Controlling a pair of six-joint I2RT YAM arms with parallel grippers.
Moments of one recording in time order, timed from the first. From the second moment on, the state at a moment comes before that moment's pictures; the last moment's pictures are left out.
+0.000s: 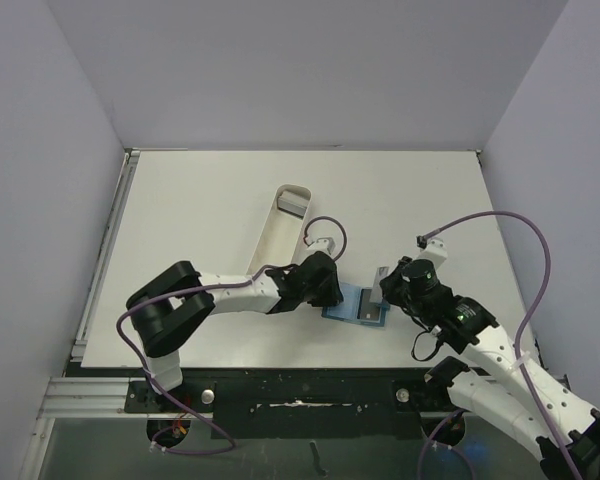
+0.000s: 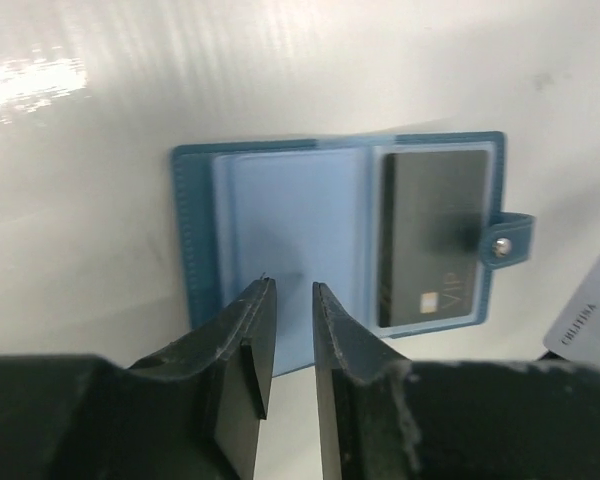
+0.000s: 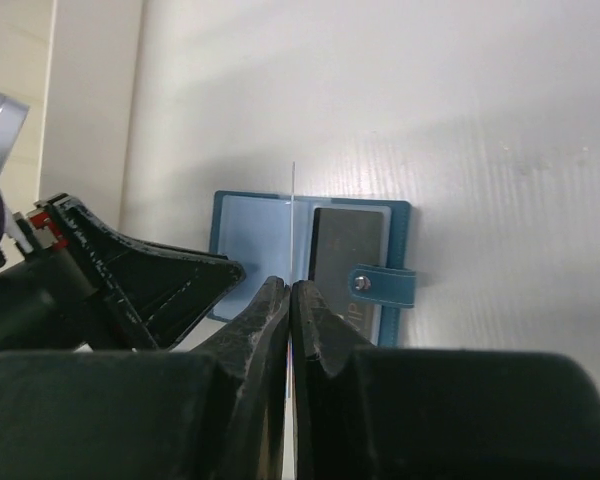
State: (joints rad) left arm -1.03 1.81 1.01 0.06 -0.10 -0.91; right arm 0.62 0.74 0.62 -0.59 0.33 0.76
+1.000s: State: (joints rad) left arm -1.04 1.80 1.01 -0.11 -0.17 -0.87; right arm 0.44 0.83 0.29 -0.19 -0.05 0.74
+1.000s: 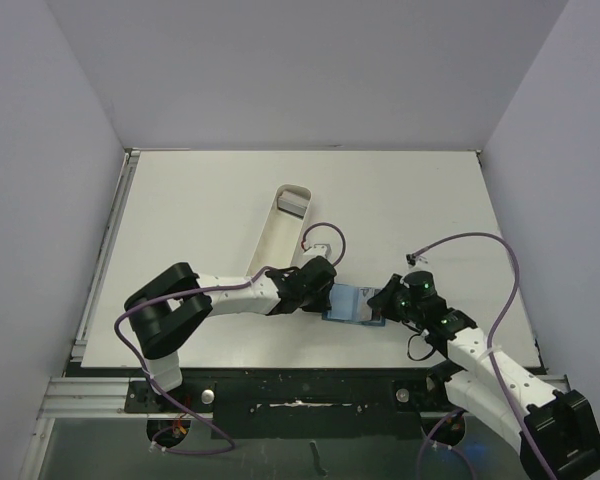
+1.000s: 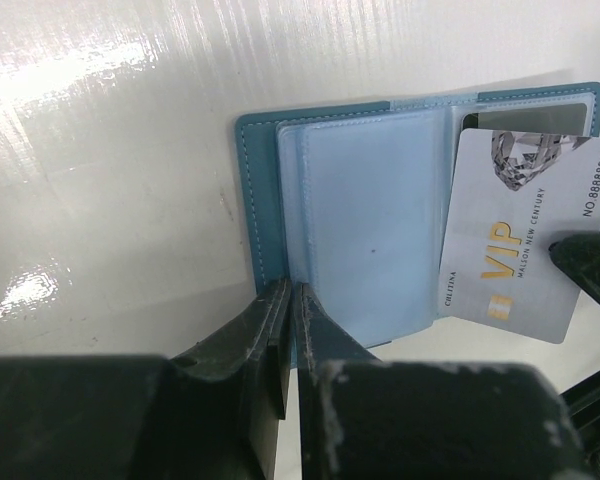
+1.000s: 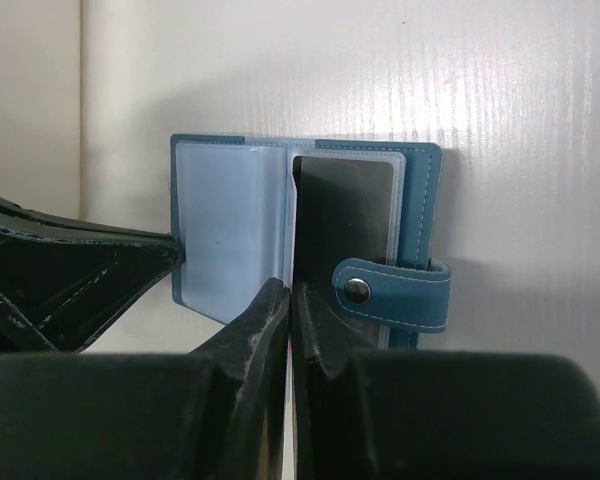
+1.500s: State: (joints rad) left arm -1.04 1.80 1.01 -0.11 -0.17 -0.87; right arm 0.38 0.78 0.27 -0.13 -0.17 0.72
